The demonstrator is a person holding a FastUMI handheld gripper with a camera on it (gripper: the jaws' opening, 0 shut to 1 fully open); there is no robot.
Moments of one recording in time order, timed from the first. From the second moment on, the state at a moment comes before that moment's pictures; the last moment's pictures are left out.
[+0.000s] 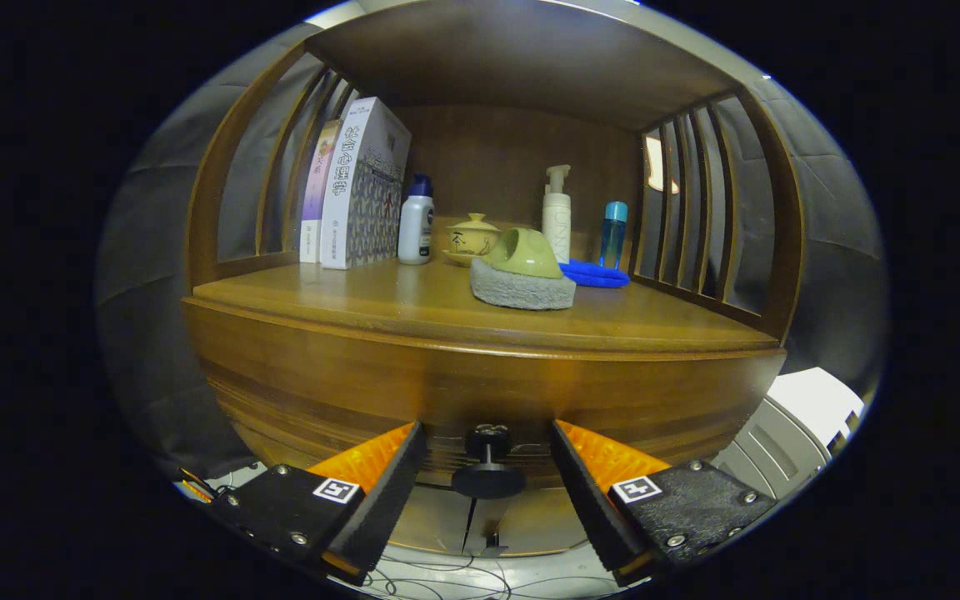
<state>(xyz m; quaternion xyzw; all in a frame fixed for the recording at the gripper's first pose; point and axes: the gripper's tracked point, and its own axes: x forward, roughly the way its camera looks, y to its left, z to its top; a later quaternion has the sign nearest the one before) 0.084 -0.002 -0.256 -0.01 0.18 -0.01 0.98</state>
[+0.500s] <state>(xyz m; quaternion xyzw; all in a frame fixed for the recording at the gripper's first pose) 0.054 -0.035 -0.182 -0.05 0.15 0.03 0.99</state>
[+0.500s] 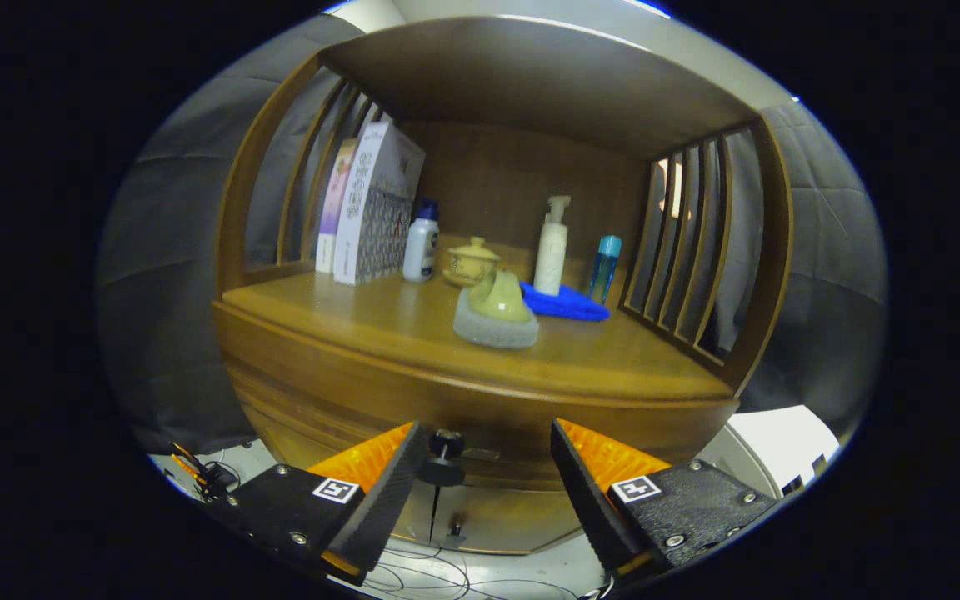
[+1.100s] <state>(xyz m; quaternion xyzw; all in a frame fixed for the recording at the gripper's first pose) -0.018 -0.066 -0.022 0.02 0.05 -0.01 1.00</state>
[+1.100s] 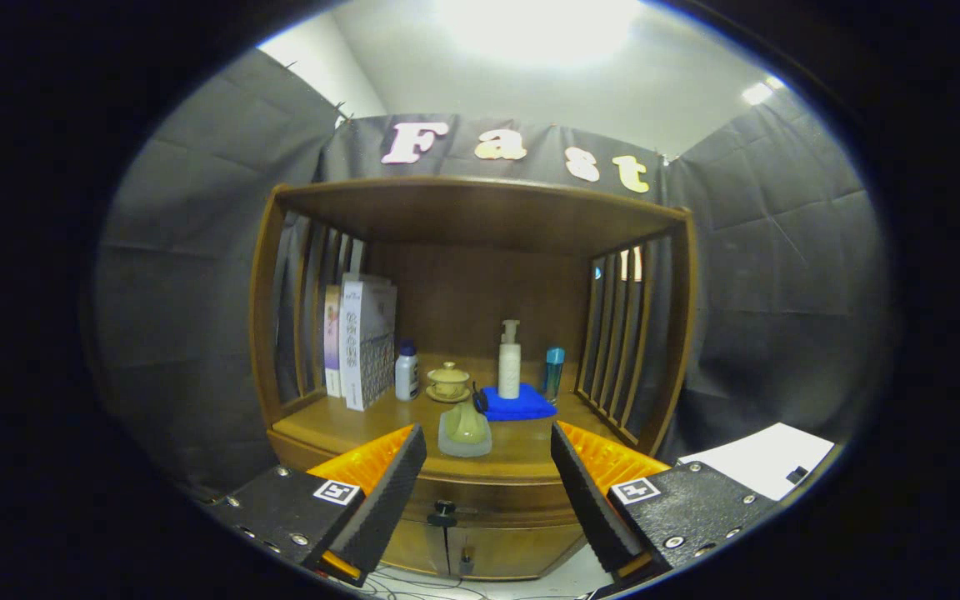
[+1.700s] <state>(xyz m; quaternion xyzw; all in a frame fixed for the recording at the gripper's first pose) -0.063 -0.076 0.022 -0.03 0.01 -0.06 1.00</state>
